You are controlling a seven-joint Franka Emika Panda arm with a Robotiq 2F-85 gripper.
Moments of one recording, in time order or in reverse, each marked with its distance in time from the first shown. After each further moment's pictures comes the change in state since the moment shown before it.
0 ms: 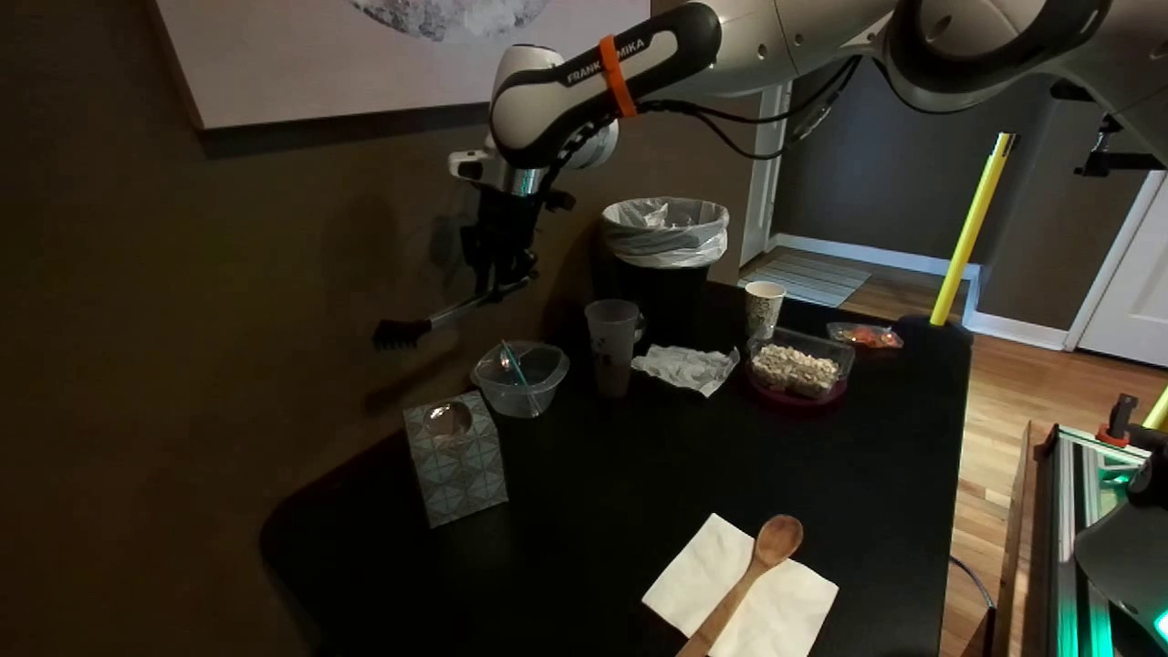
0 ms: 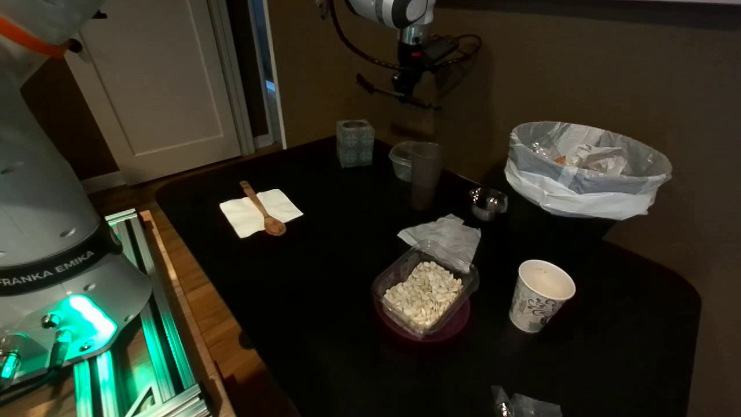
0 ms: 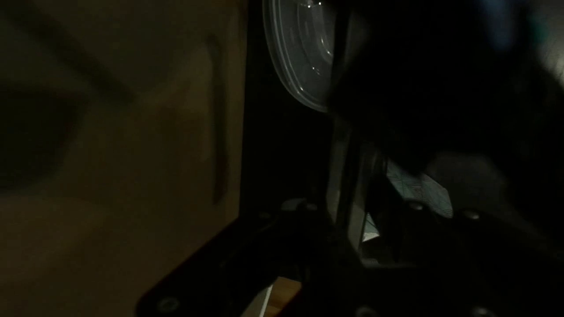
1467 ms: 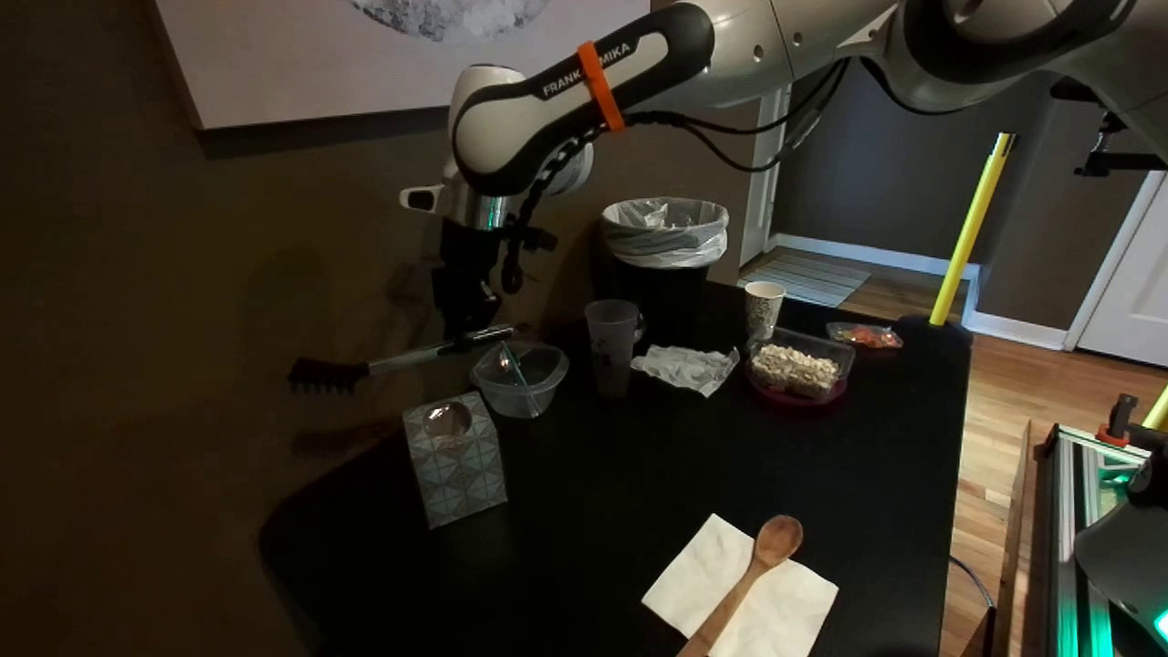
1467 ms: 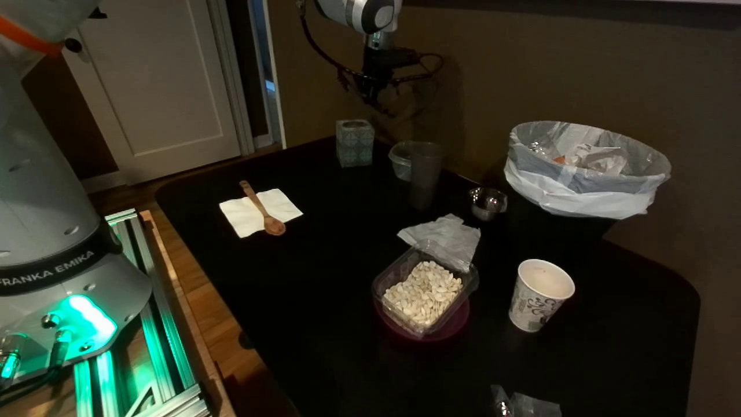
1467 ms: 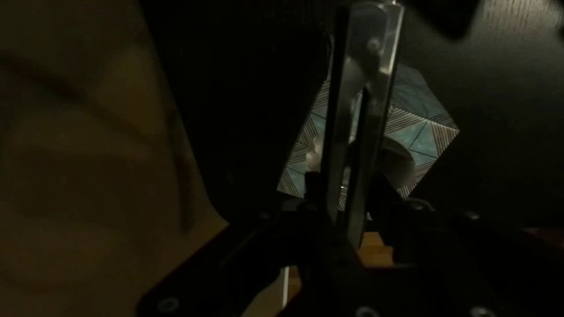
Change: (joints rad) arm 0.075 -0.011 0.063 -0.078 0.007 -0.014 0.370
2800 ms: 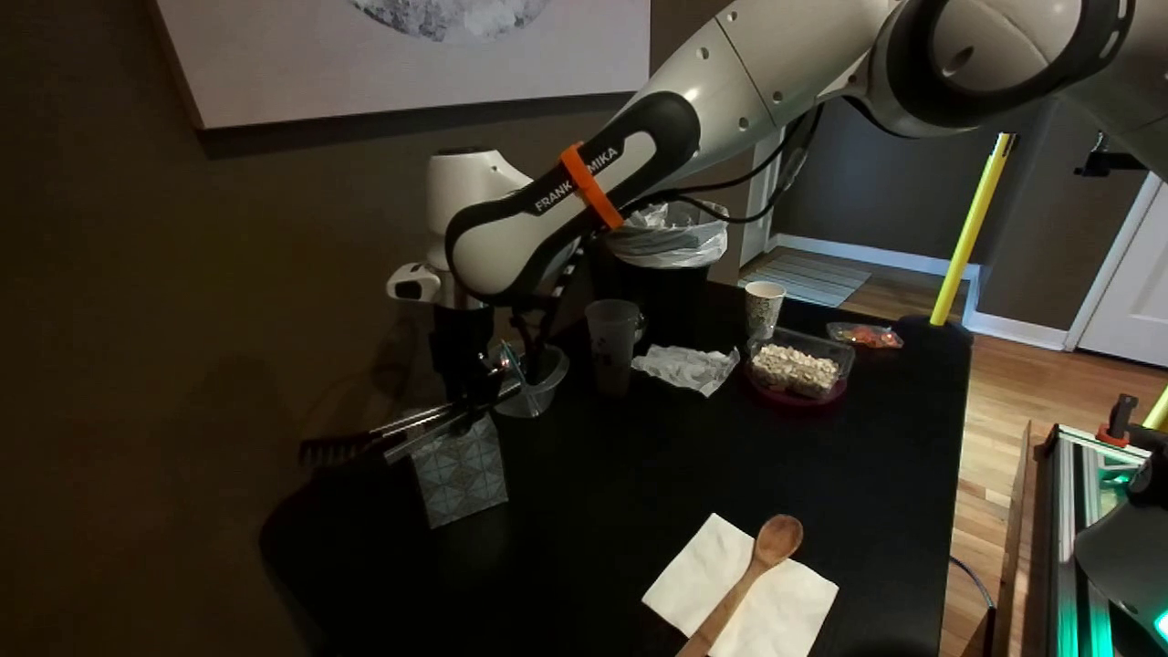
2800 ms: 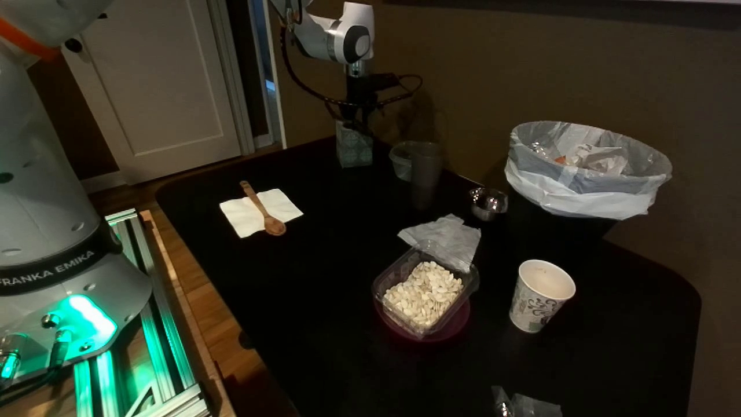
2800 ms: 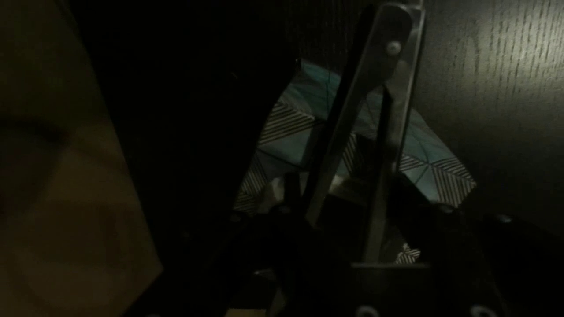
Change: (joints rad) arm 0.142 0.067 -0.100 -0.067 -0.136 0.111 0.130
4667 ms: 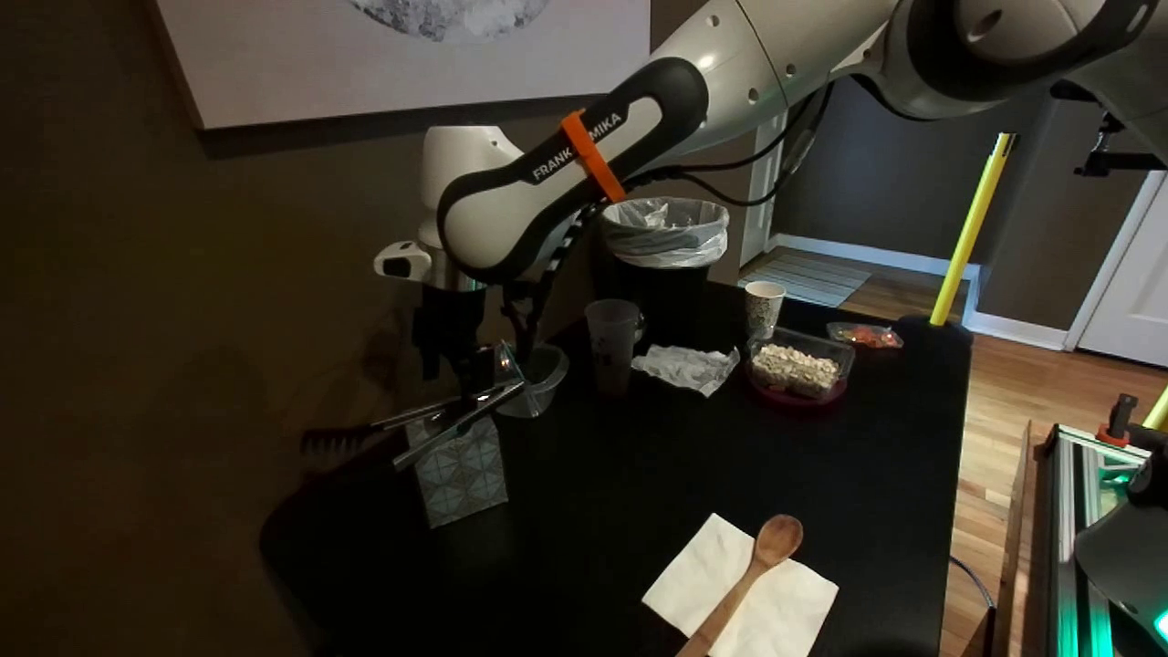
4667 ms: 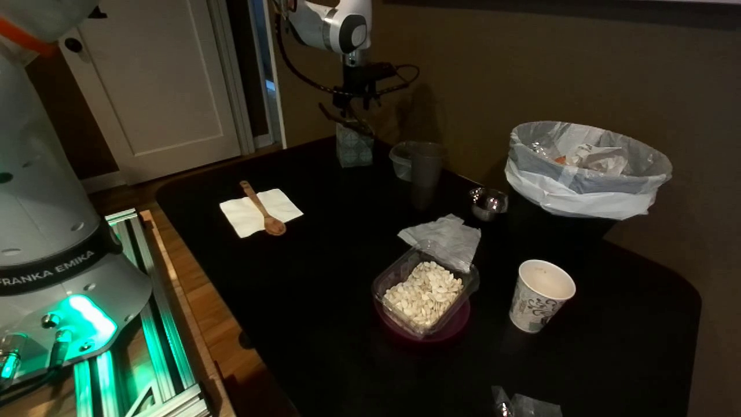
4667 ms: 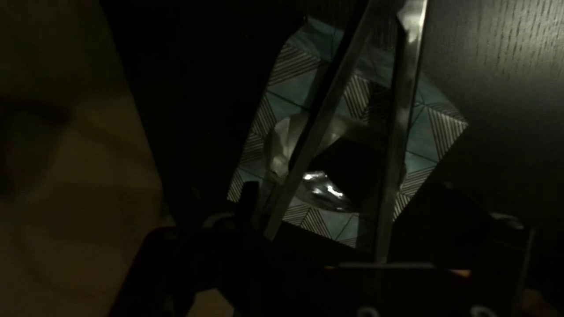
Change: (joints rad) arm -0.006 -0.048 0.024 -0.029 0.042 0.025 -0.018
